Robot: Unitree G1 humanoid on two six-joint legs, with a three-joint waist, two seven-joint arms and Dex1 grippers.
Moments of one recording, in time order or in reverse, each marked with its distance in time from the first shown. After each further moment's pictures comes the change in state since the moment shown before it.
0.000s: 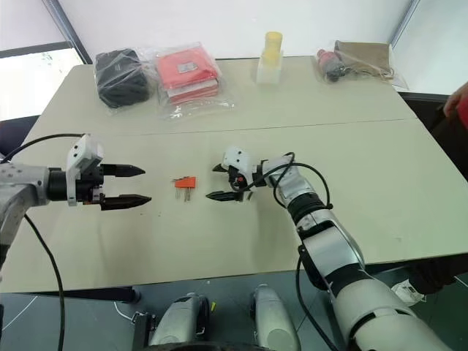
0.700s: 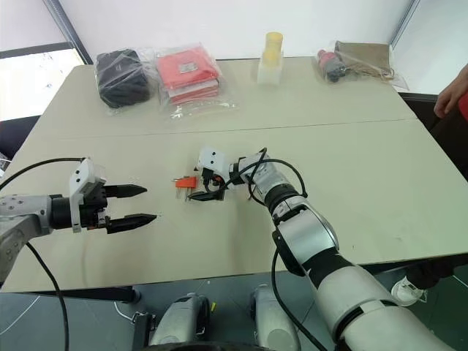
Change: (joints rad) left arm 0.230 -0.045 0.099 -0.221 -0.081 0.067 0.168; right arm -0.141 0.122 -0.031 0.243 -0.127 -0.102 -0.064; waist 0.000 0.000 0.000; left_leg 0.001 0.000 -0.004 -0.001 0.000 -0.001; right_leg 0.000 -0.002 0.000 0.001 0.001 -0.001
